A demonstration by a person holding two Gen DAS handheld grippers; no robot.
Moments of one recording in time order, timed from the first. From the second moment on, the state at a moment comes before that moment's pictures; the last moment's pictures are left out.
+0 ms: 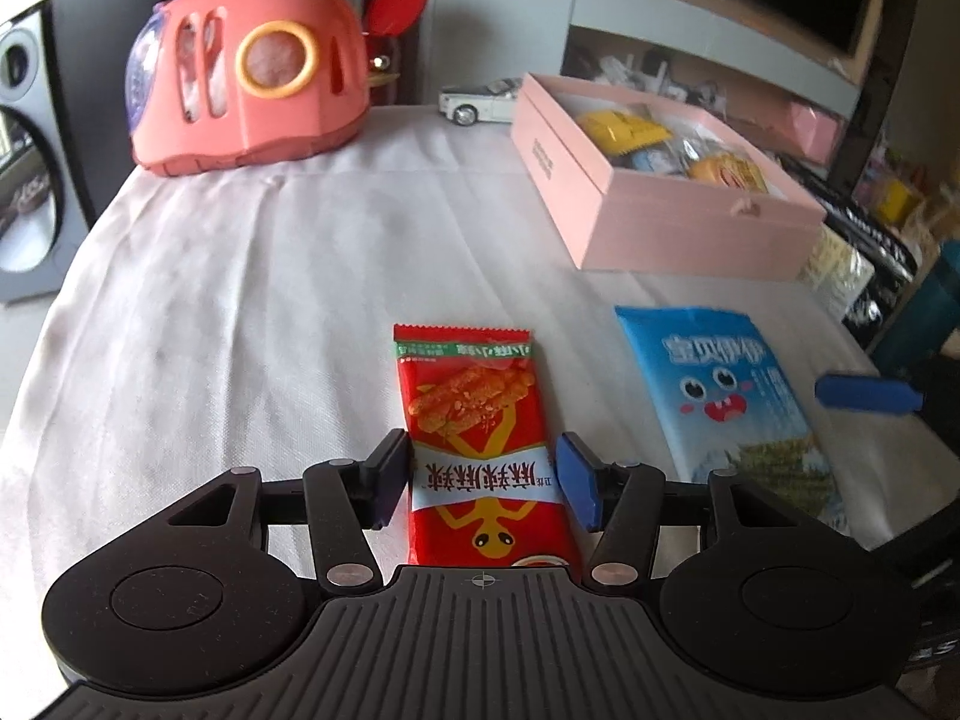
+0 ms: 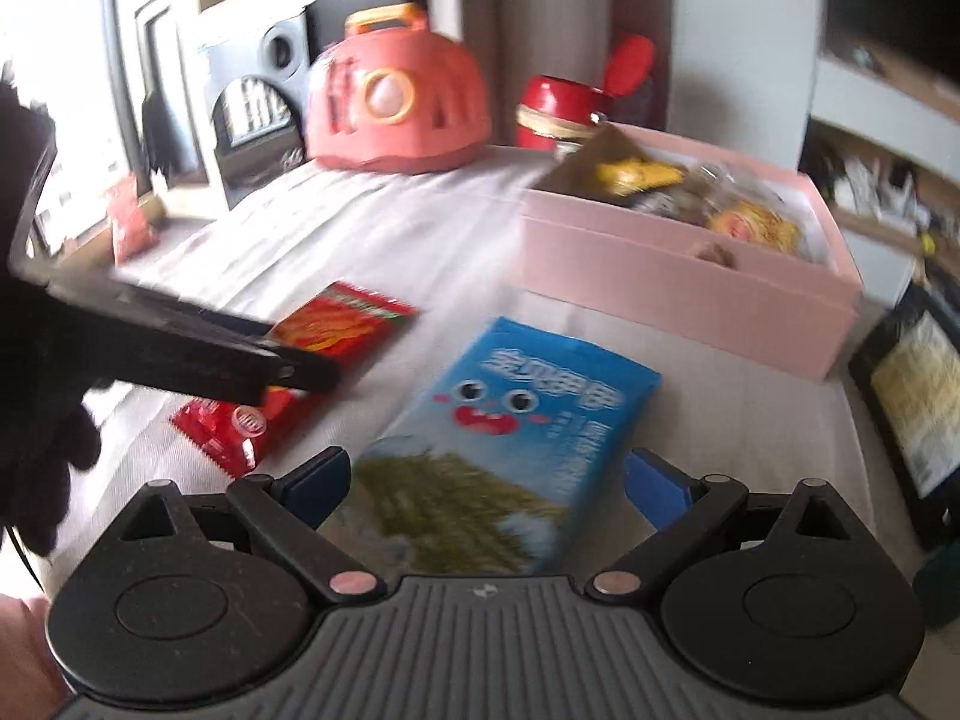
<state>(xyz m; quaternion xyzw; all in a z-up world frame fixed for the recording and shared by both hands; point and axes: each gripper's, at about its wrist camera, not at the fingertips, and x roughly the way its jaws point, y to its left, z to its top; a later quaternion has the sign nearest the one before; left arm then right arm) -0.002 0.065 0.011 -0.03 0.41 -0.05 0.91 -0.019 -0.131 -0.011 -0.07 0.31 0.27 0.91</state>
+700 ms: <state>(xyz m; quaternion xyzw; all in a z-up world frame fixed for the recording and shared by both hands) -0.005 0.064 0.009 -0.02 0.40 -0.06 0.91 0.032 -0.119 -0.002 -0.02 0.35 0.22 0.91</state>
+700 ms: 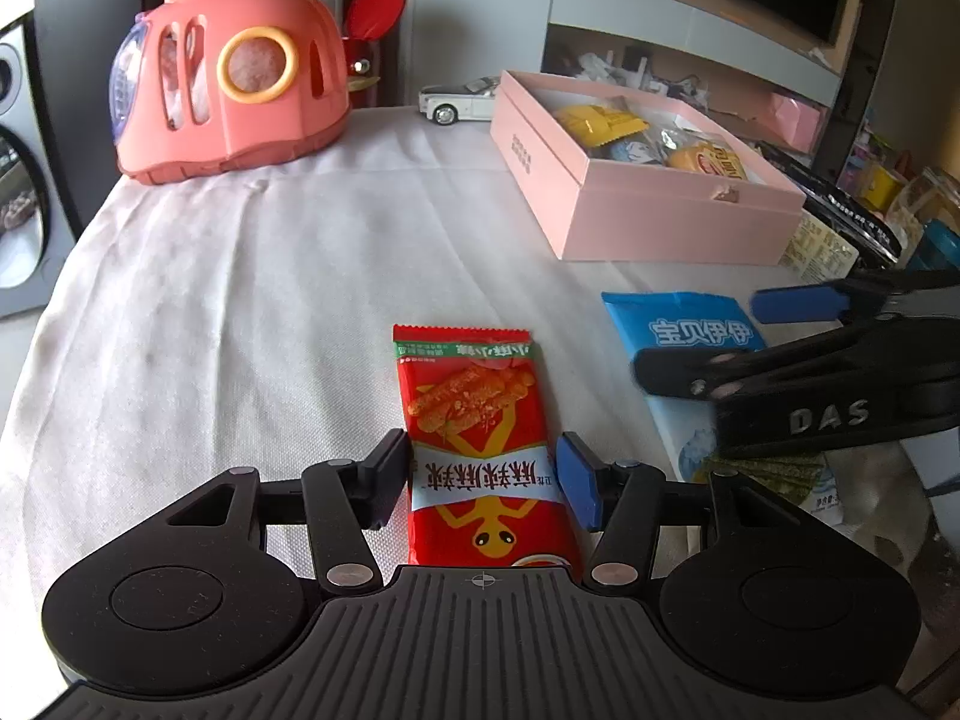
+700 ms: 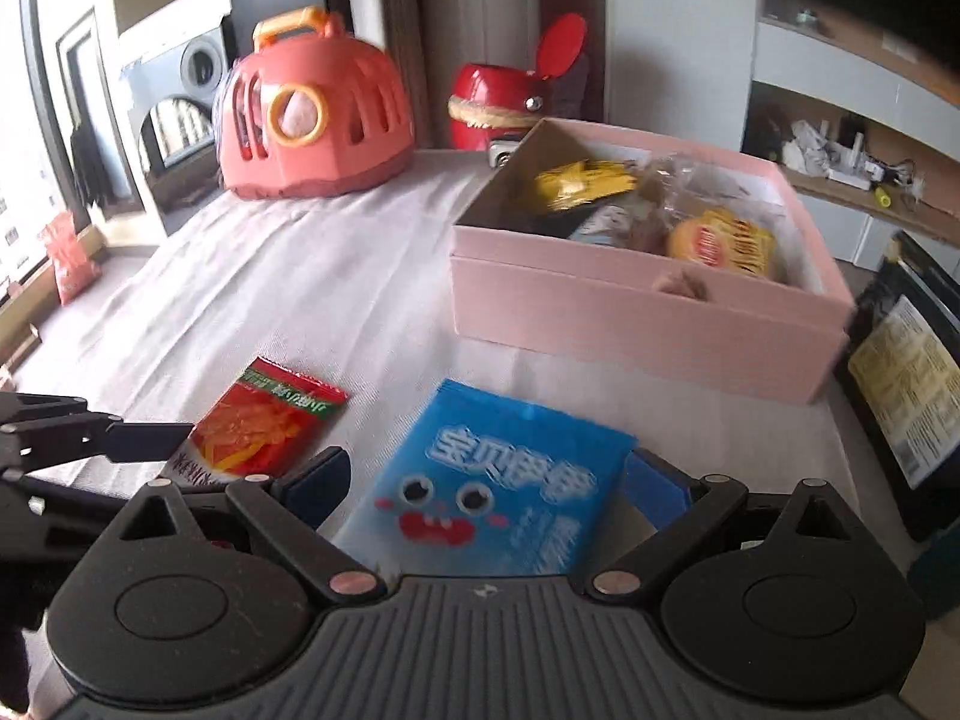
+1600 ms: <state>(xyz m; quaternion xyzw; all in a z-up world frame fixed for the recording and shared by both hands) -0.001 0.033 0.012 0.00 0.42 -0.06 0.90 -0.014 -0.161 -0.017 -0.04 0.35 0.26 0.90</state>
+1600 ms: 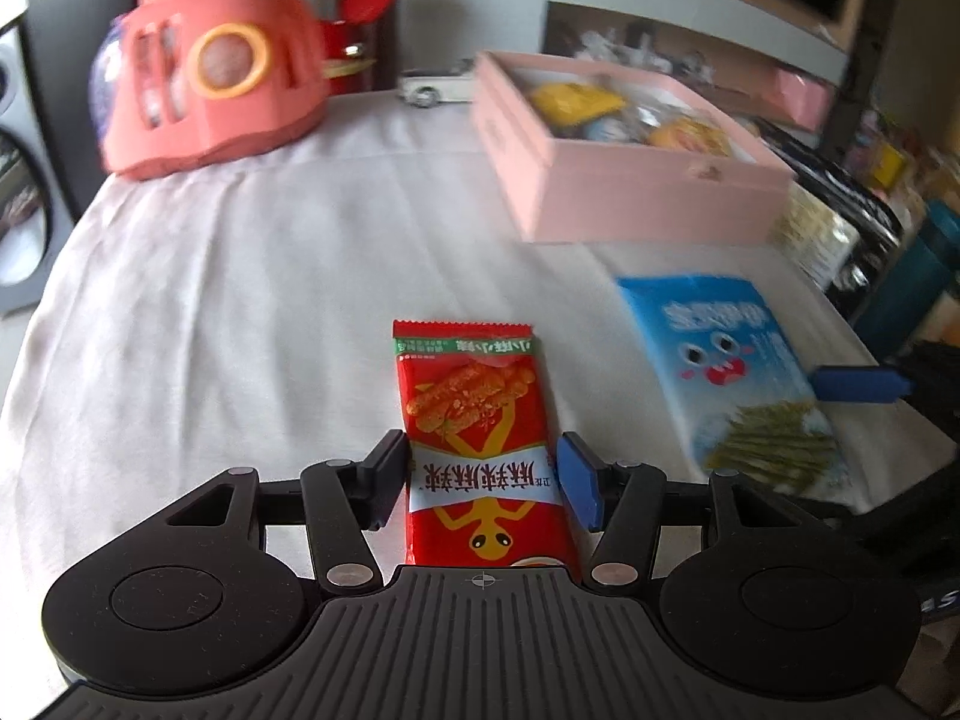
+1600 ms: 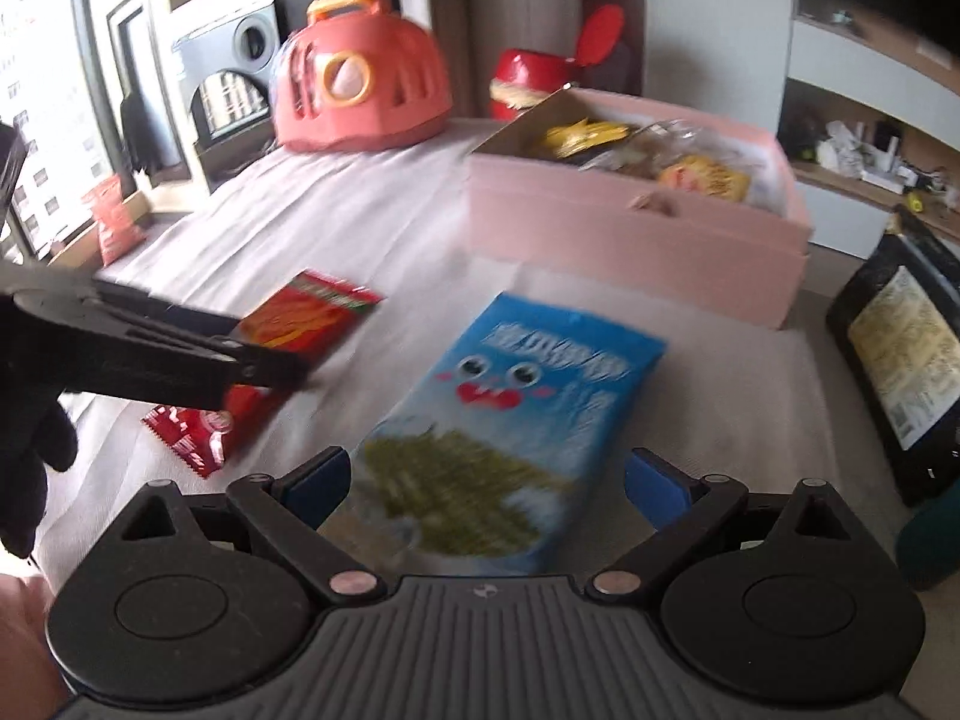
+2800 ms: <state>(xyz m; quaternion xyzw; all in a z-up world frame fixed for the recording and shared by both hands) -0.005 0.024 0.009 0.02 0.42 -0.06 0.91 0.056 -0.182 -0.020 0.08 0.41 0.16 0.89</state>
